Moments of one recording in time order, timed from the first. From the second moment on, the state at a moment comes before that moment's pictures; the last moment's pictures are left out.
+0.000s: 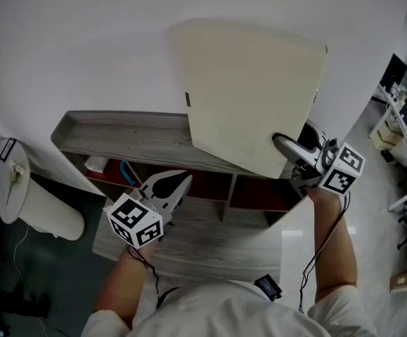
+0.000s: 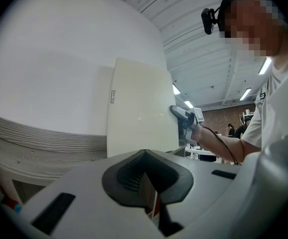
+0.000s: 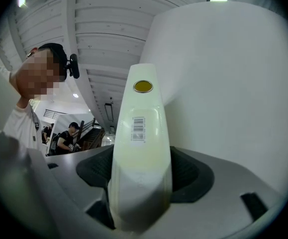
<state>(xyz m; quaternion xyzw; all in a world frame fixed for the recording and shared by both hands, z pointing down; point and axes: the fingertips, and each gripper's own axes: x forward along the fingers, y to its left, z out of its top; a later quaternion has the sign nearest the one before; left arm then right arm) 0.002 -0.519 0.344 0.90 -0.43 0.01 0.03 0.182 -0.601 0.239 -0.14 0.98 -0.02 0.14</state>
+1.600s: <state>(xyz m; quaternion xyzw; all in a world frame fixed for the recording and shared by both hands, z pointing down) -0.037 -0.442 0.343 0.93 -0.38 0.00 0.03 0.192 -0.507 0.281 -0.37 0.93 0.03 0.04</state>
